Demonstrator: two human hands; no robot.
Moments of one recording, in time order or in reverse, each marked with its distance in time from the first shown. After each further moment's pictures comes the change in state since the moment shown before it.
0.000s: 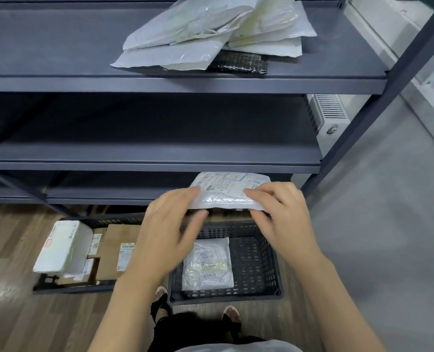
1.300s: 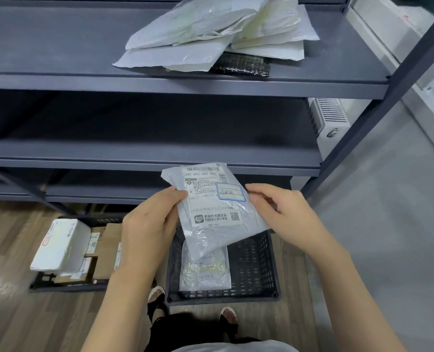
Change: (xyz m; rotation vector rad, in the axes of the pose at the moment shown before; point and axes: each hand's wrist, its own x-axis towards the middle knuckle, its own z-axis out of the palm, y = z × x) left_hand 0.001 -0.016 0.005 0.070 0.453 0.082; right_hand 0.032 -0.009 -0.031 0.385 -0.513 0.473
